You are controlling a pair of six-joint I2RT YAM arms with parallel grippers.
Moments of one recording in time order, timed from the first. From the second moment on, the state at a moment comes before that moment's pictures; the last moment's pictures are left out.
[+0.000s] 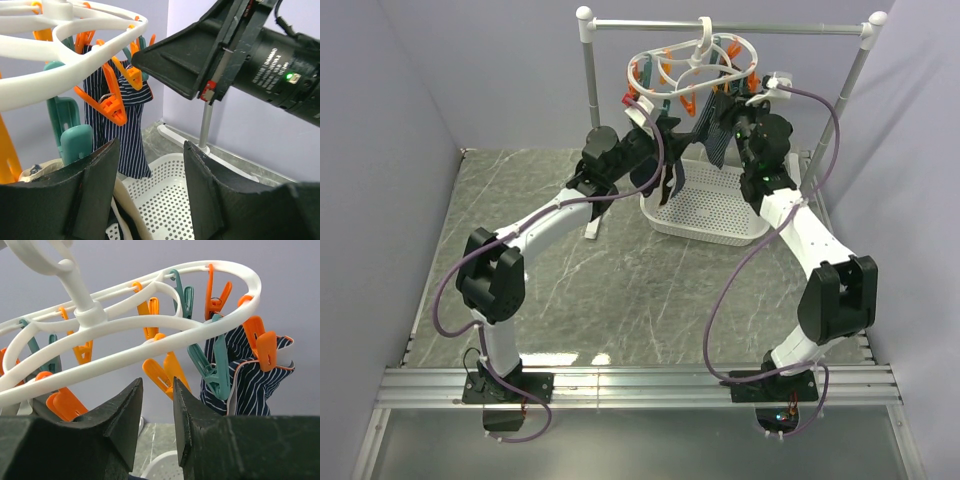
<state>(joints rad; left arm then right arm) -0.62 1.86 1.59 0.58 0.32 -0.12 0.24 1.60 1.39 0.48 0.08 0.28</state>
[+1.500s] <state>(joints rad) -0.66 1.88 1.60 0.60 0.35 -0.10 0.21 1.56 1.52 0.15 -0.22 0.48</state>
